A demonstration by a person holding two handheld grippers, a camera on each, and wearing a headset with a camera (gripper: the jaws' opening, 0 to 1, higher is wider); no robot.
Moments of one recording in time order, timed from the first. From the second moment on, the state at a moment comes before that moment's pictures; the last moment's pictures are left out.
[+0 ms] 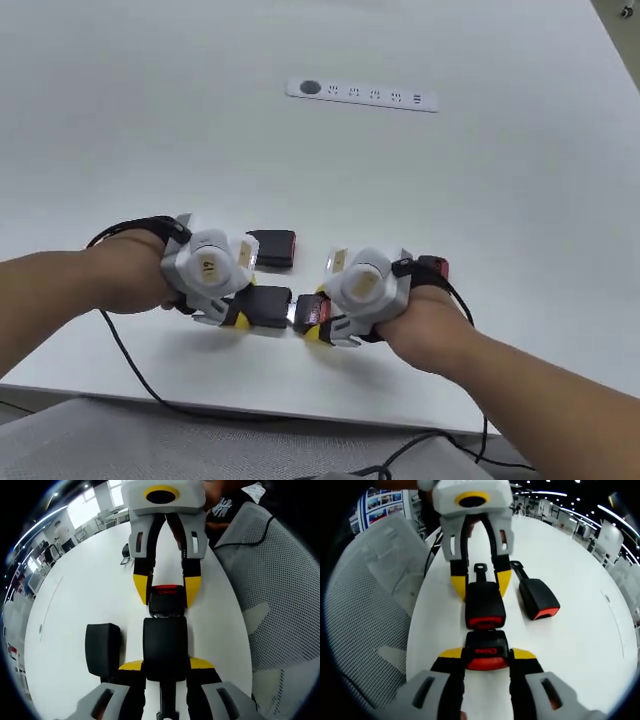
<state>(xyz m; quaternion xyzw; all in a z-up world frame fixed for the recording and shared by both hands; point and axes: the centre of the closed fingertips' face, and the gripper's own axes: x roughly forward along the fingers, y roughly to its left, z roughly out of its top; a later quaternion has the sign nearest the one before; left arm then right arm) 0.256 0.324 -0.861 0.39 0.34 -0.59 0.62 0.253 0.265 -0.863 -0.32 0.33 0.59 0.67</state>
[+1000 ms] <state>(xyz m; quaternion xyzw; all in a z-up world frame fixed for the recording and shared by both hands) 0.257 0.326 -0.859 0.38 0.34 -0.58 0.63 0.252 0.257 -0.863 -0.32 0.32 0.59 0.66</state>
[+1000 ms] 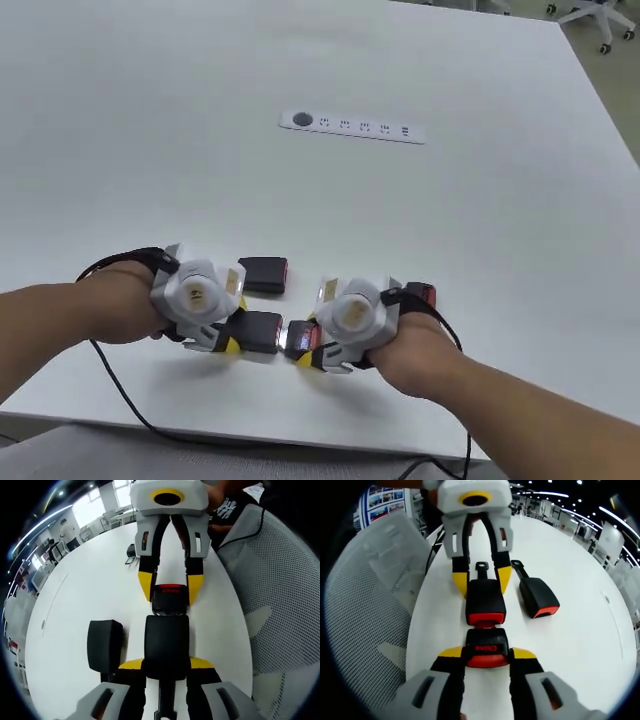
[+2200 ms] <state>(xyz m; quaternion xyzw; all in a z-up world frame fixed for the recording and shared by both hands) 0.267 0.327 -0.823 0.37 0.33 -0.54 0.68 0.252 0.271 -0.818 -0.31 0.28 0.59 0.69</state>
